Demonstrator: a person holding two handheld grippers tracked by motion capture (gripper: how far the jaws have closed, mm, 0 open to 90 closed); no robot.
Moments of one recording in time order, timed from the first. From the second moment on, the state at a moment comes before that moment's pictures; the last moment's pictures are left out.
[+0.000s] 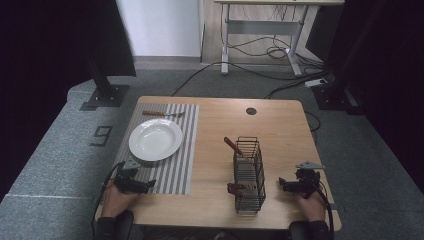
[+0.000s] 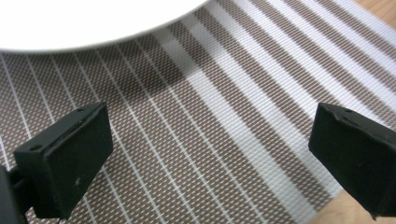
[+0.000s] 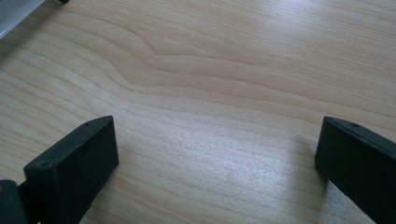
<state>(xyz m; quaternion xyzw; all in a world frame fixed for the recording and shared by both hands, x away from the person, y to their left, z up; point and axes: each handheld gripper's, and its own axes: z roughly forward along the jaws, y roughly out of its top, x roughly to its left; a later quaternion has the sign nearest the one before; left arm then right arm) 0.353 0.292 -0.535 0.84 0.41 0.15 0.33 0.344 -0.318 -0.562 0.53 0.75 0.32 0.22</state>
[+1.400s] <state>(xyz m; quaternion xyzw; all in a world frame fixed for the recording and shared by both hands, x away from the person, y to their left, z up) 0.370 0.213 -0.436 0.79 0.40 0.09 0.46 0.344 -0.317 -0.562 0.54 0.75 0.32 0.22</state>
